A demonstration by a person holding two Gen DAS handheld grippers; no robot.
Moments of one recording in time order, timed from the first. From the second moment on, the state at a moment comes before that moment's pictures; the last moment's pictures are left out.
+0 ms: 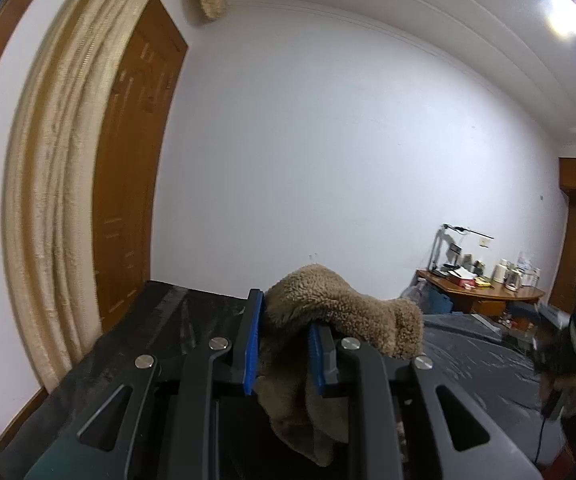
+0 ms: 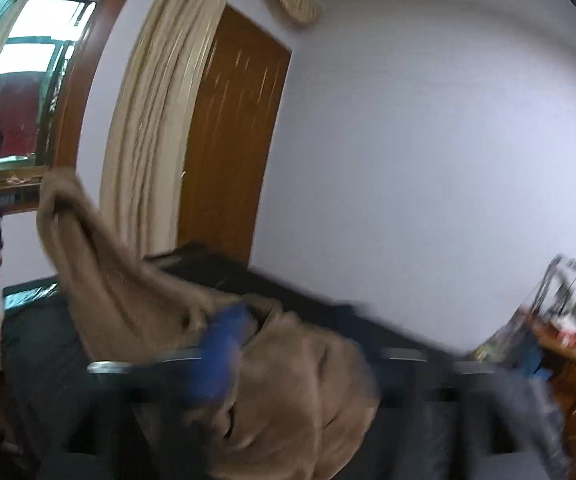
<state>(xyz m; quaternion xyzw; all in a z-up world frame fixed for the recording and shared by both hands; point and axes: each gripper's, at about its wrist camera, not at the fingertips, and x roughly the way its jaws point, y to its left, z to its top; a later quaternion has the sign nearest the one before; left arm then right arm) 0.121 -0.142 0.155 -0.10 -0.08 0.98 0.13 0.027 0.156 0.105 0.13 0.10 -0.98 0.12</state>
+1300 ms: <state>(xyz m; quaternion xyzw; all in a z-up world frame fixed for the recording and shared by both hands) 0.113 -0.090 0.098 -0.17 -0.10 0.95 0.24 0.055 0.124 0.177 -0.14 0.20 -0.96 -0.16</state>
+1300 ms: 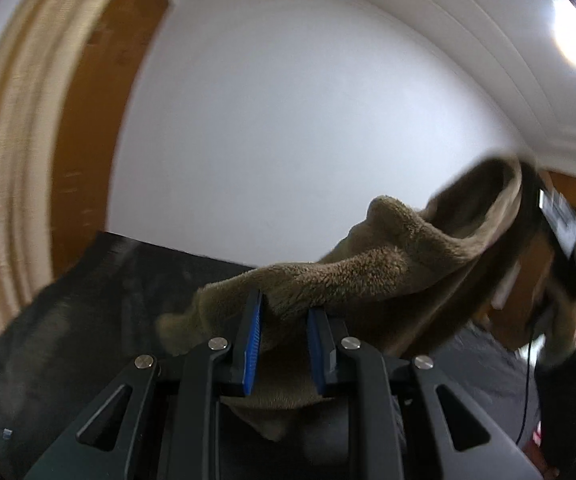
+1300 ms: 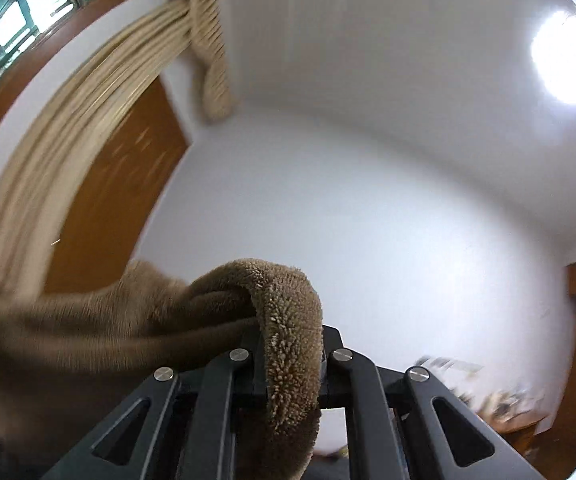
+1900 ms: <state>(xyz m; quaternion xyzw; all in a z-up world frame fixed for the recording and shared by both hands) 0.152 -0.008 0.068 -0.10 0.09 0.97 0.19 0.105 0.140 0.192 -0.18 0.17 -0.95 -0.20</state>
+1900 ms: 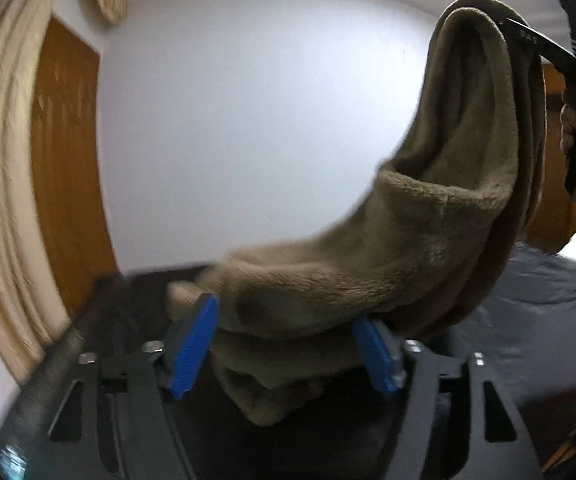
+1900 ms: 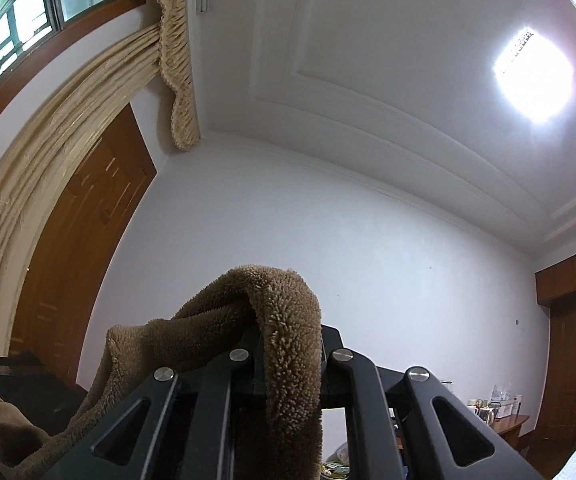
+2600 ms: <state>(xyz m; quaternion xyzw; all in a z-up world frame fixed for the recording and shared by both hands) 0.146 -0.009 0.177 -0.03 0.03 0.99 0.16 0.103 0.182 0.190 -0.15 0.14 -0.95 -0.25</state>
